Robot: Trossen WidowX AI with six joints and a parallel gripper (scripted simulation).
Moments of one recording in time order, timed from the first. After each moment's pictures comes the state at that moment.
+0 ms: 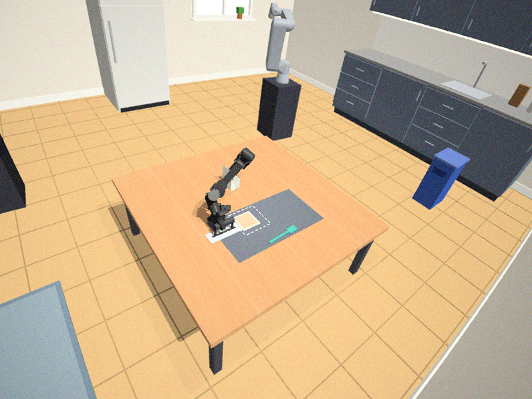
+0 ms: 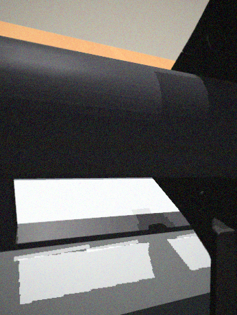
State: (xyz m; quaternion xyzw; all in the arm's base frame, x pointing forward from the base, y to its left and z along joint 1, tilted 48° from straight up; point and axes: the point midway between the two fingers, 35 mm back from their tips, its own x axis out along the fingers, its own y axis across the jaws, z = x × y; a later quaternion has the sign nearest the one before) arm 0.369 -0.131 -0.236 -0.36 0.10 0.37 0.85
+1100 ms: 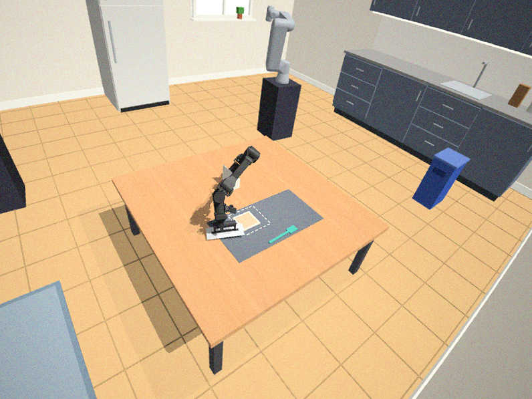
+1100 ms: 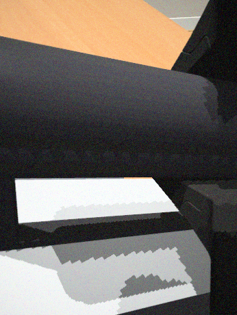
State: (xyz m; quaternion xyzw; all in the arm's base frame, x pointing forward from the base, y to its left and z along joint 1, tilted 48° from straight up) arm 0.395 -0.153 -0.229 -0.22 0.31 0.39 0.84
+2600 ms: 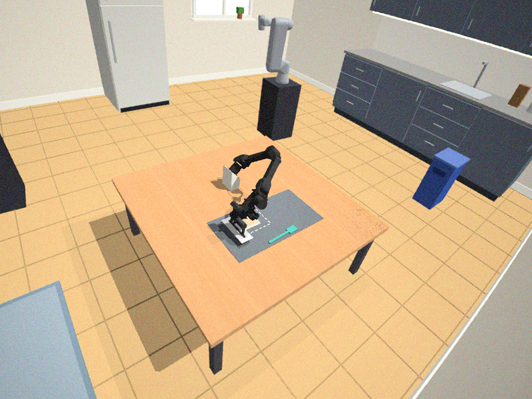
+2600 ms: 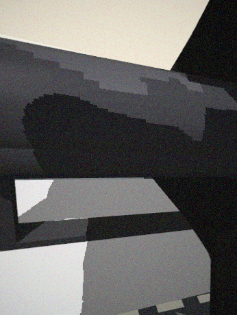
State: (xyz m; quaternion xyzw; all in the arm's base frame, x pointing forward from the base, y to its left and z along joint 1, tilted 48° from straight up) arm 0.393 -0.093 -0.157 -0.07 0.70 0.05 0.71
